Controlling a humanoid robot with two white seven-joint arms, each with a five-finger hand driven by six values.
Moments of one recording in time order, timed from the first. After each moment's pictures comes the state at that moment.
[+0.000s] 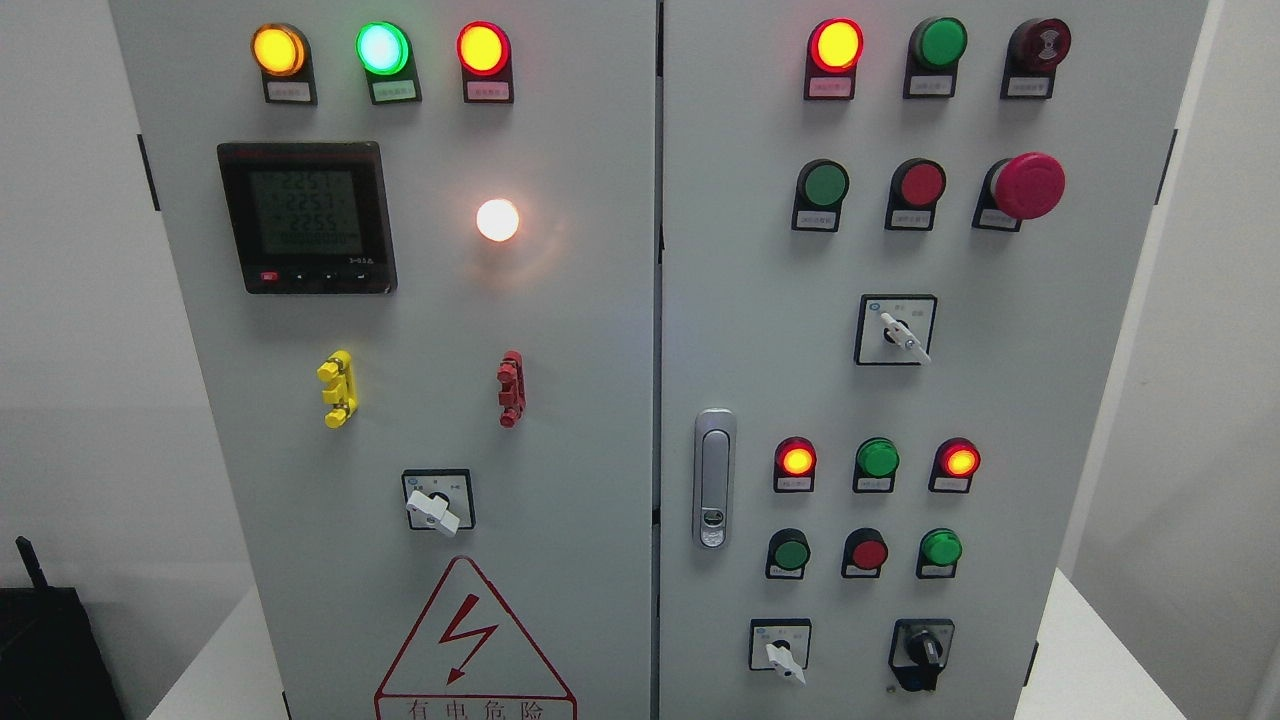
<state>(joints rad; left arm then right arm) 0.03 -0.08 -0.01 -0.09 0.03 -0.03 -0.03 0.26 0.05 0.03 -1.47 -0.07 -0.38 -0.13</state>
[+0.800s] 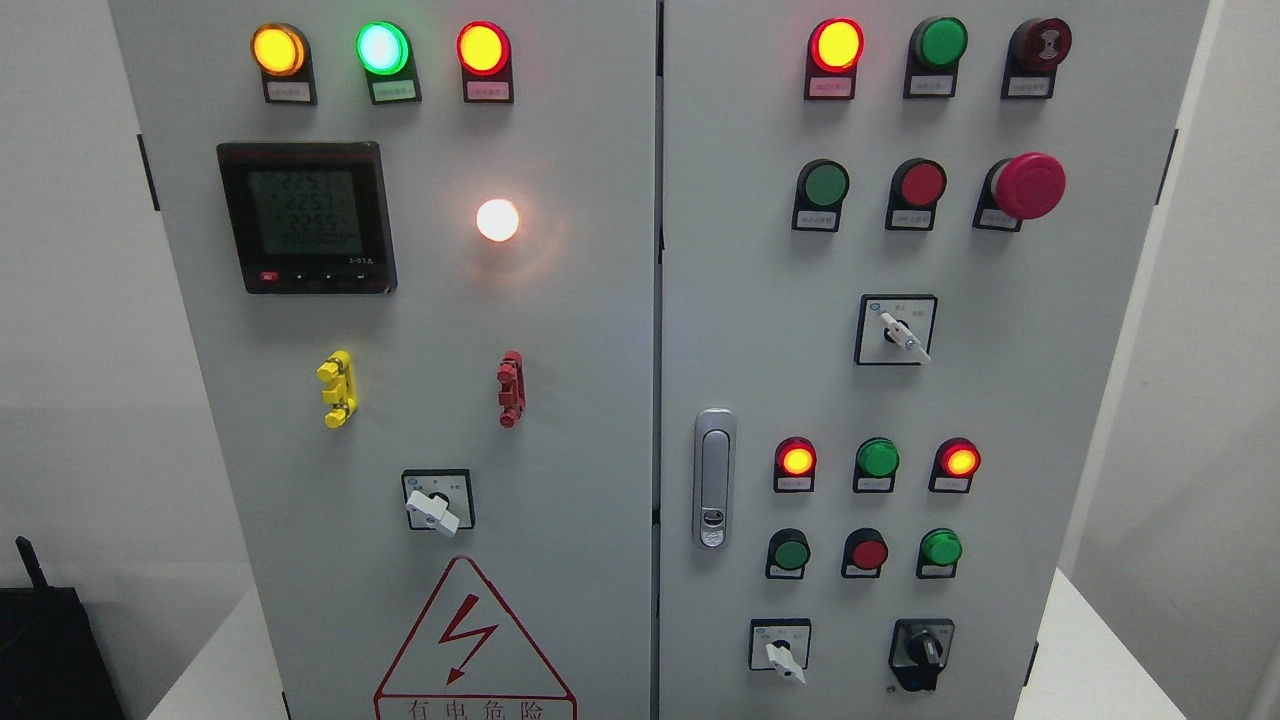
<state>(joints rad) 0.03 -0.08 -0.01 -0.09 0.03 -0.03 -0.03 0.19 0.04 0.06 -1.65 -0.07 -0.29 -0.15</state>
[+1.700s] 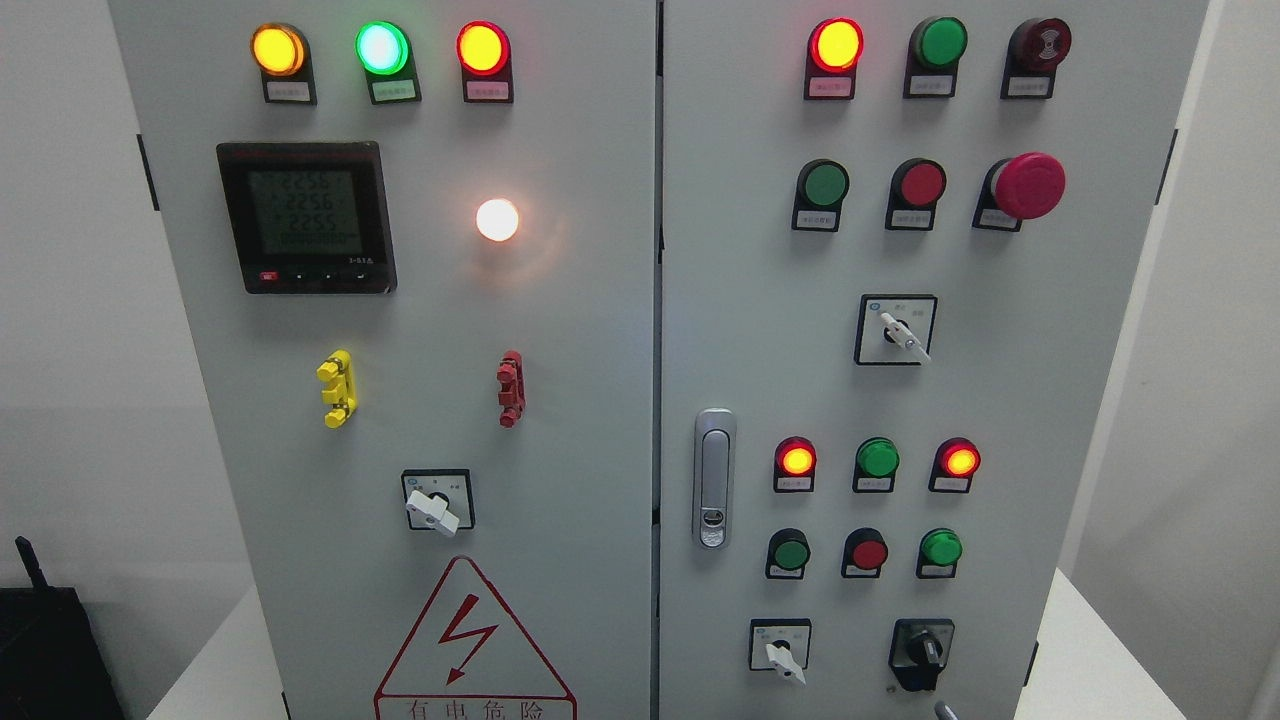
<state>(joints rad) 0.03 -0.08 -0.01 -0.09 0.03 -0.03 -0.03 0.09 0.04 0.08 -1.70 -0.05 -0.23 -0.15</state>
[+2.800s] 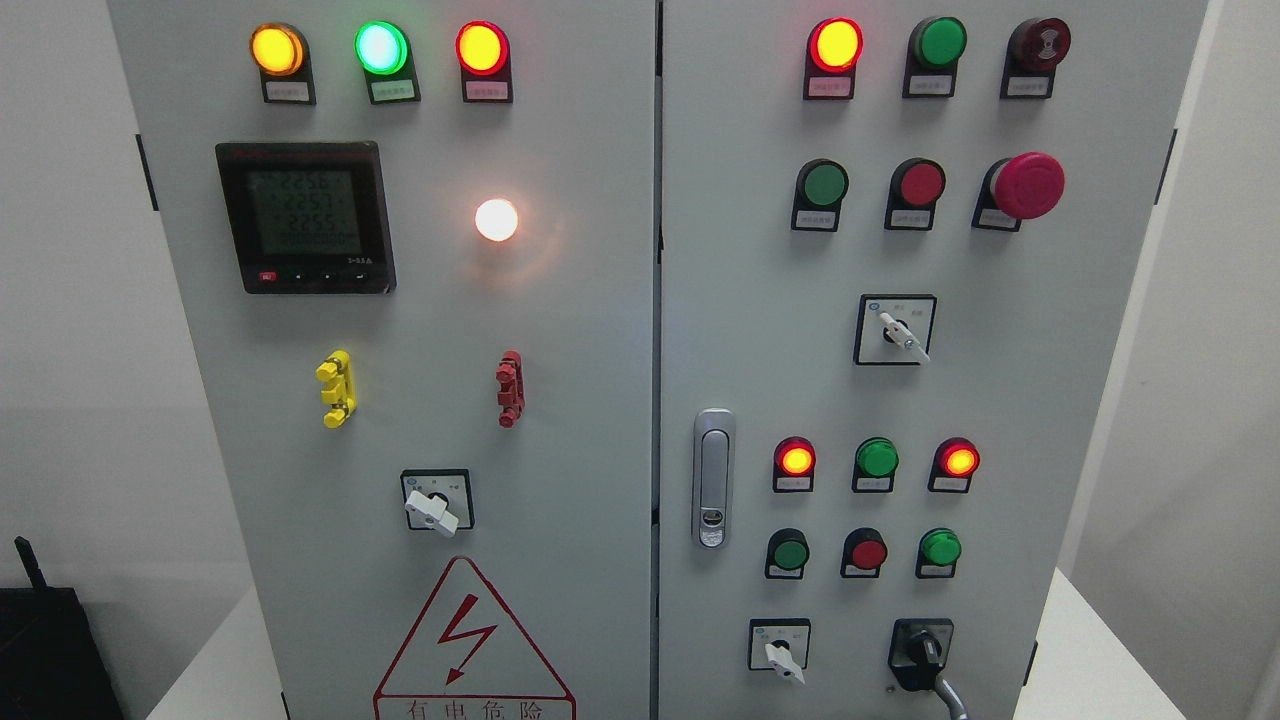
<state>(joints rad) 0.03 -0.08 -0.01 -0.09 0.03 -0.03 -0.03 0.05 0.04 0.08 -1.69 -0.05 -0.23 -0.16</state>
